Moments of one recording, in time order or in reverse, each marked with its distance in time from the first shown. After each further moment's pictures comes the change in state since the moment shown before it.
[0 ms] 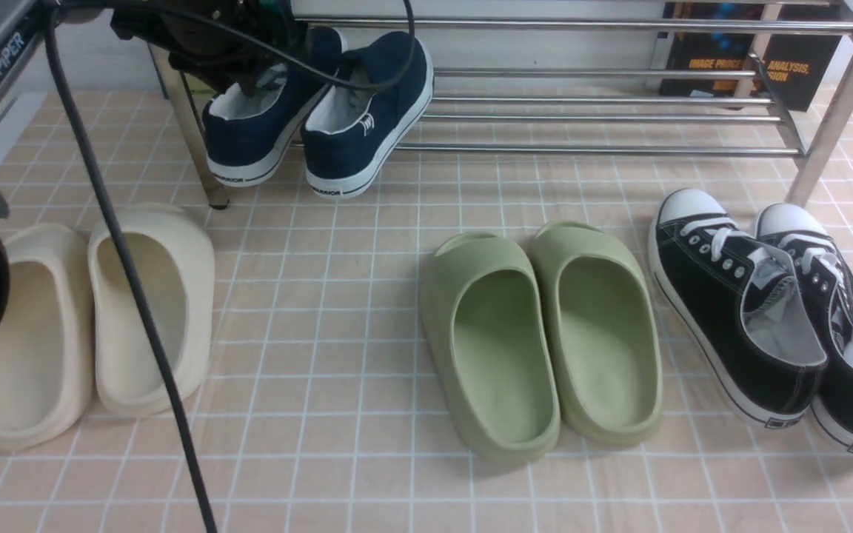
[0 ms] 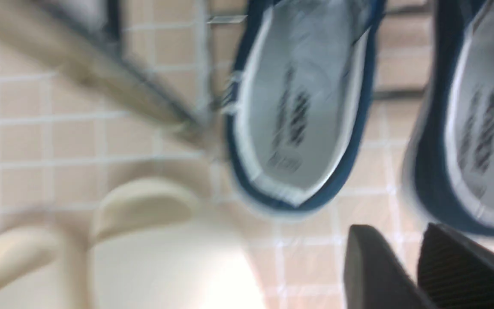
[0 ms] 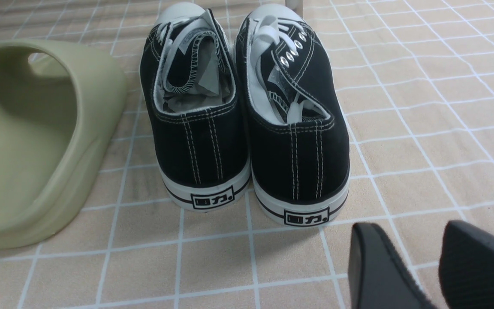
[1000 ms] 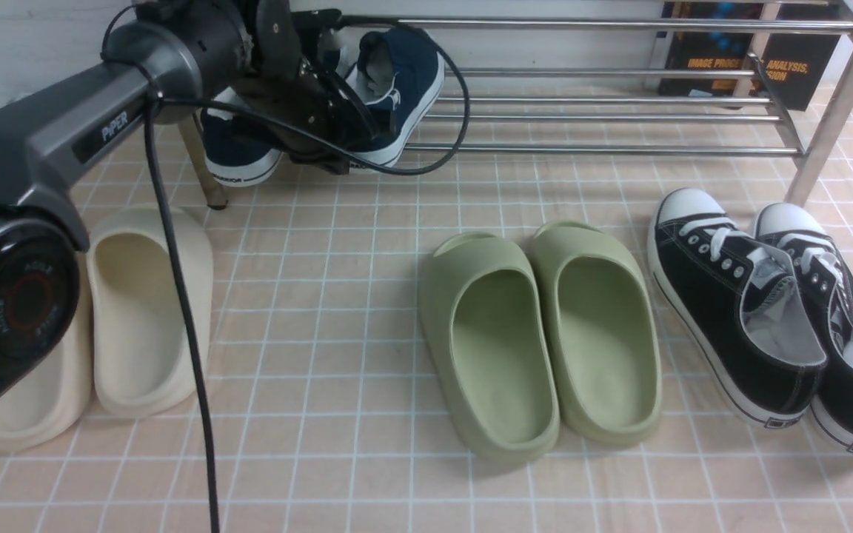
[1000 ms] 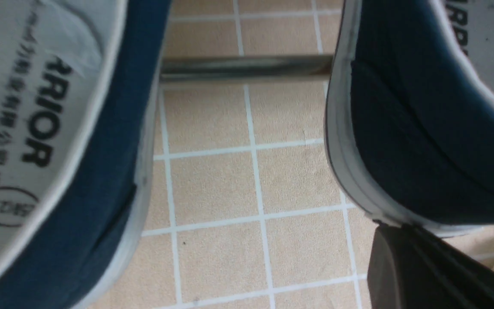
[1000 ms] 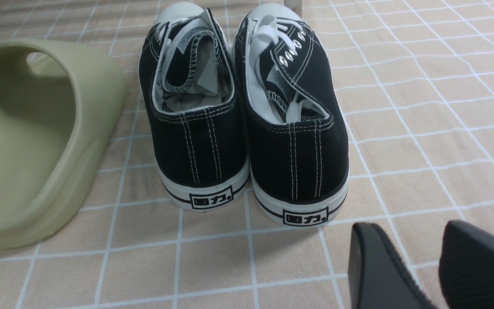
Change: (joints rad) right arm 0.000 0.000 0.000 0.000 0.000 0.000; left arm -0.048 0.105 0.222 -0.252 -0.398 -0.001
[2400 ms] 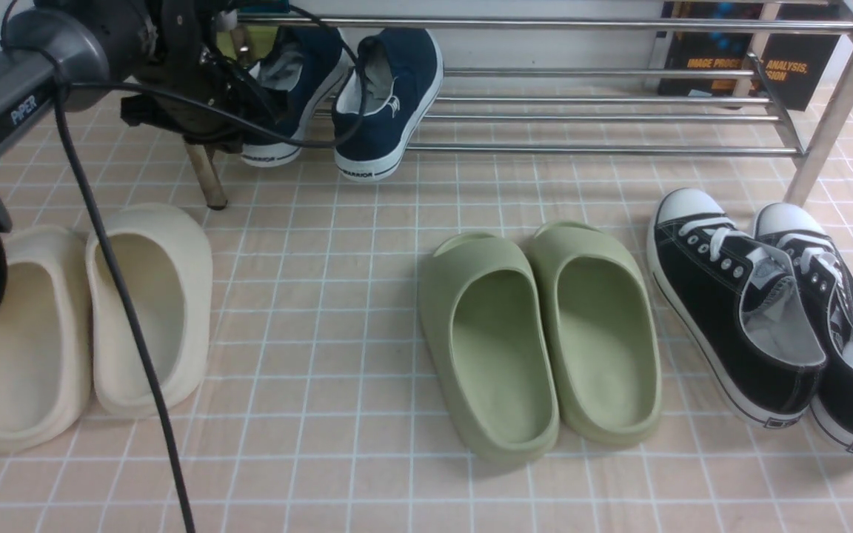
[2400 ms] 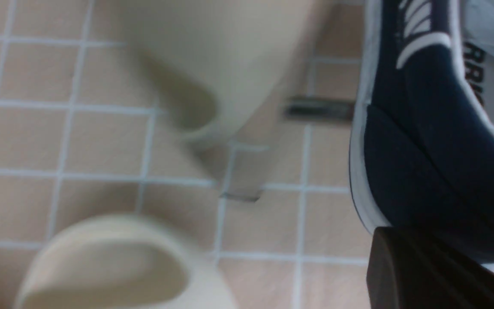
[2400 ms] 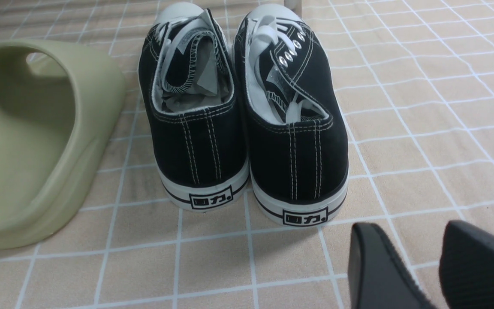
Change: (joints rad) right arm 0.000 0.000 0.000 0.000 0.000 0.000; left arm 0.138 -0.020 0.007 0.149 -0.037 -0.074
